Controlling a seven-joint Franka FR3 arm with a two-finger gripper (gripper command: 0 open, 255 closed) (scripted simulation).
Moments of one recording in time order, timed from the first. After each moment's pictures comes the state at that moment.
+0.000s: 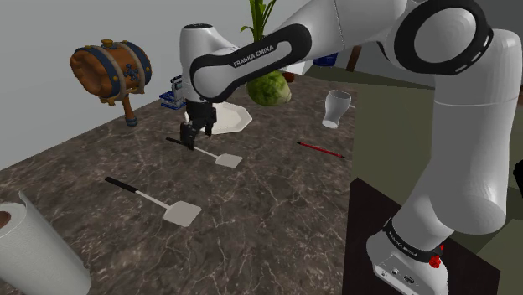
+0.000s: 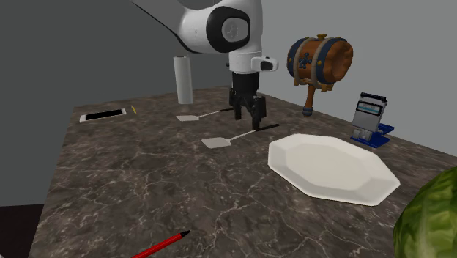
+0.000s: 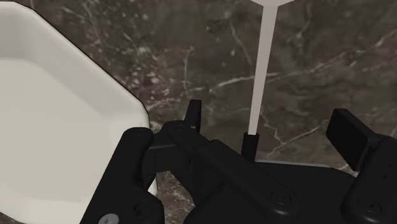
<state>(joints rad) 0.28 0.43 0.27 -1.69 -0.14 2.17 0.12</state>
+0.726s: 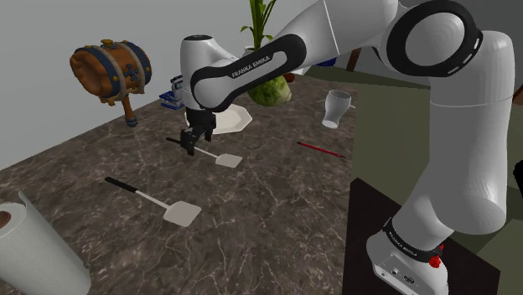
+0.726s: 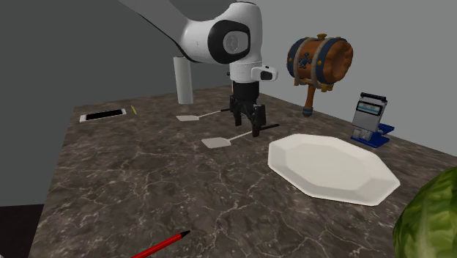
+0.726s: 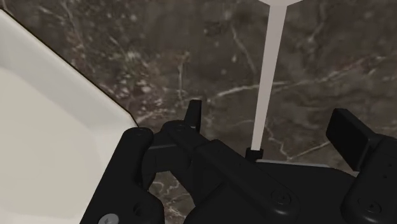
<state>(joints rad) 0.28 0.46 0.26 -1.70 -0.15 2.21 0.13</state>
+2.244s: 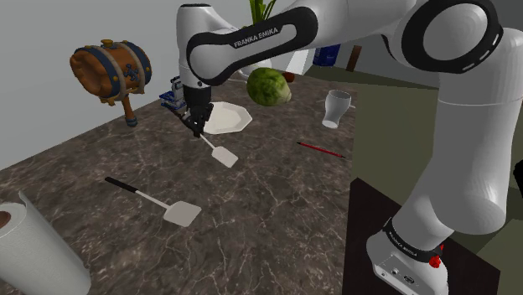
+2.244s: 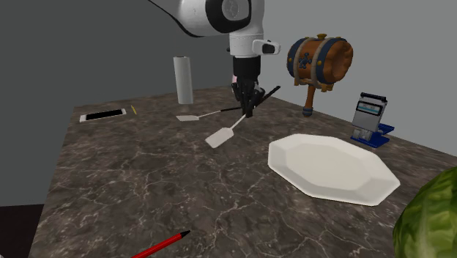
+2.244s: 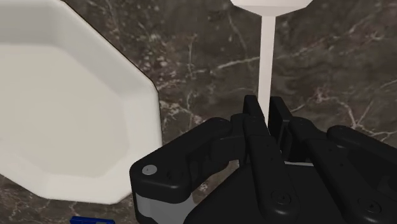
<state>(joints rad) 0.28 0.40 0.27 -1.62 -0.12 2.08 0.11</state>
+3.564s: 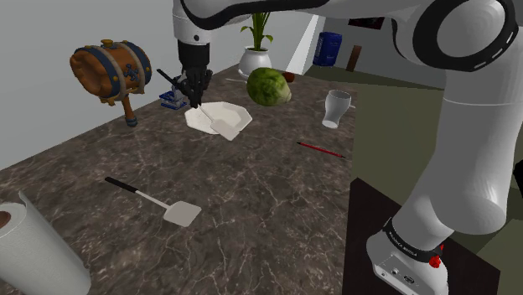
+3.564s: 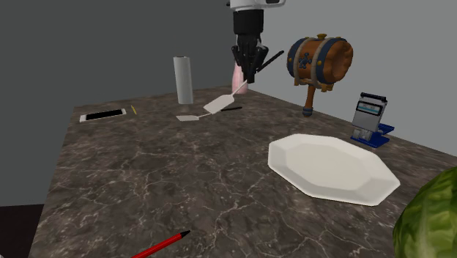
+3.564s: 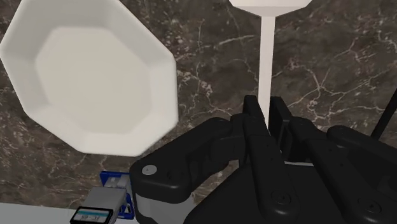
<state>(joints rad) 0.28 0.36 0.28 -1.42 -0.11 1.83 0.10</state>
